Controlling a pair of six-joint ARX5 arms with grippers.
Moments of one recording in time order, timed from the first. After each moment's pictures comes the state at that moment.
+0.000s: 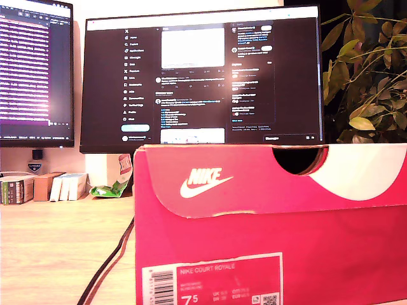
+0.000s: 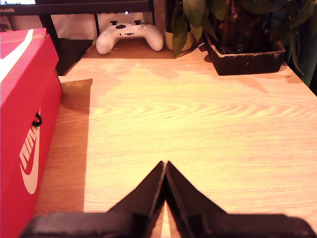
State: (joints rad) left arm -0.15 0.00 0.02 -0.21 0.02 -0.20; right arm 0.24 0.01 0.07 -0.36 0.22 0.08
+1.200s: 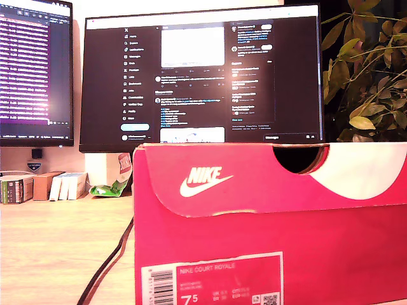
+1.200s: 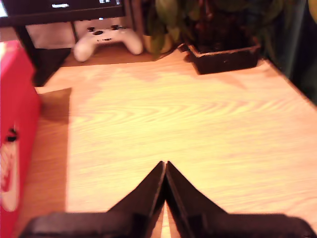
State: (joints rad) left arm -0.15 0.00 0.02 -0.21 0.01 -0.28; right arm 0.07 0.01 0.07 -0.37 0.08 0.10
